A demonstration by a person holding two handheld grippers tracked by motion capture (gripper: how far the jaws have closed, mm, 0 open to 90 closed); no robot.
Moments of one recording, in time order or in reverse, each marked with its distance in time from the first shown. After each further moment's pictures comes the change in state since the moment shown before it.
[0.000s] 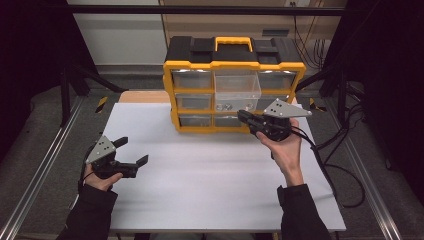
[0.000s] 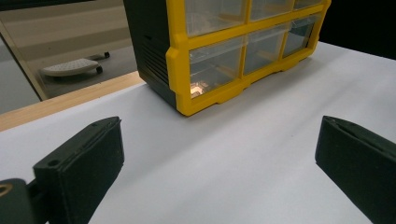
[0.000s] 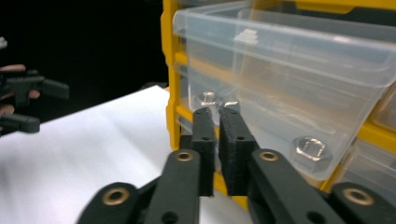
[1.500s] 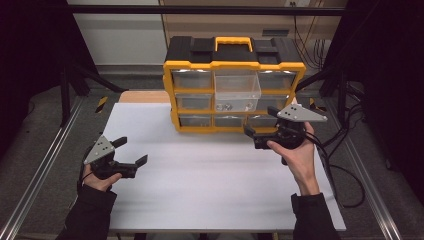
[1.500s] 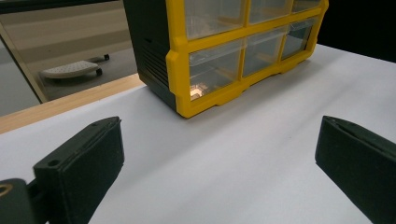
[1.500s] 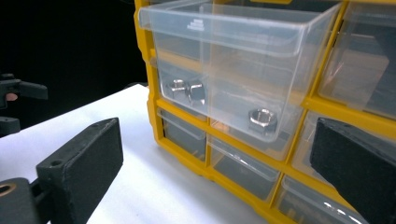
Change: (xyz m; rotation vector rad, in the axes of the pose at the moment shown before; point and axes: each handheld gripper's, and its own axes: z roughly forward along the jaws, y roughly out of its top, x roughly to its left) left arm 0.000 0.001 -0.002 -0.009 -0.003 0.001; right arm -0.008 -0.008 -0.026 0.015 -0.078 0.051
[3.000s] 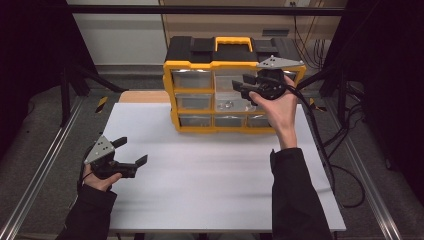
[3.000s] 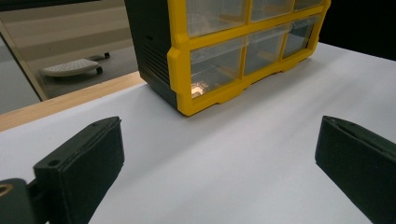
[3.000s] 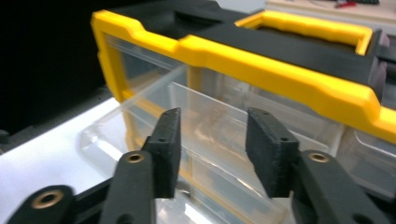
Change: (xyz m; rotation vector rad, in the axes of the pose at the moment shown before) left arm 0.001 -0.001 0.001 0.007 0.003 -0.003; right arm -0.014 0.088 0.061 0.093 -0.032 -0.002
